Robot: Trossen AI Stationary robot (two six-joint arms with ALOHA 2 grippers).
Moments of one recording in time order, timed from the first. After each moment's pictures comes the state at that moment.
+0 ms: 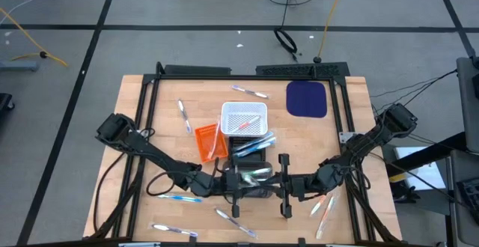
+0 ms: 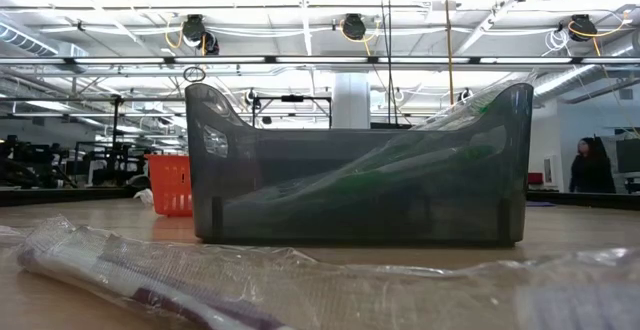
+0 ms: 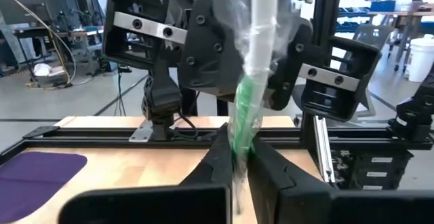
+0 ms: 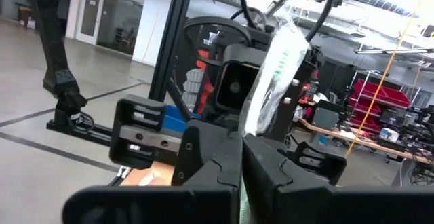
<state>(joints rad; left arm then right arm) -0.50 1.81 1.16 0.66 -0.52 0.01 0.65 1.51 0.81 0.91 0.53 -0.35</state>
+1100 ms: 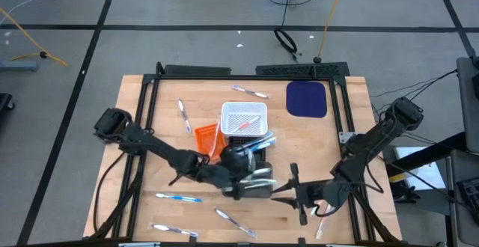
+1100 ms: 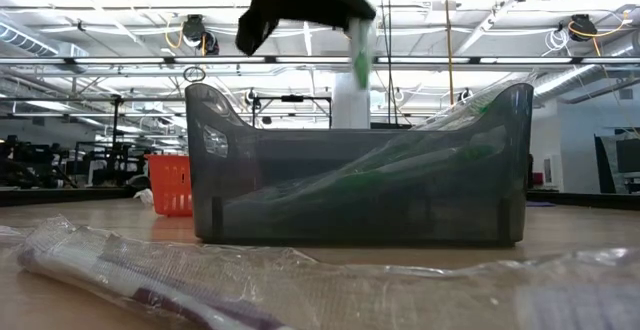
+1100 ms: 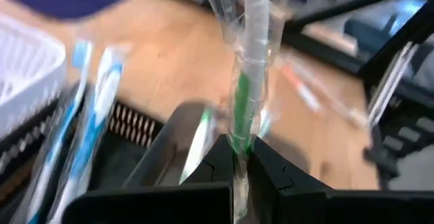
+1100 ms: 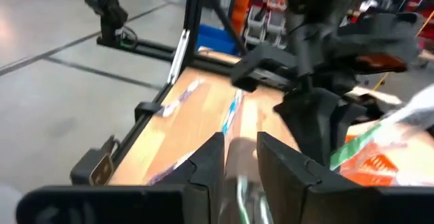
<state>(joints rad) -0.41 1.76 1.17 0.05 -0.46 -0.62 0.78 1.38 0.81 0.32 0.63 0.00</state>
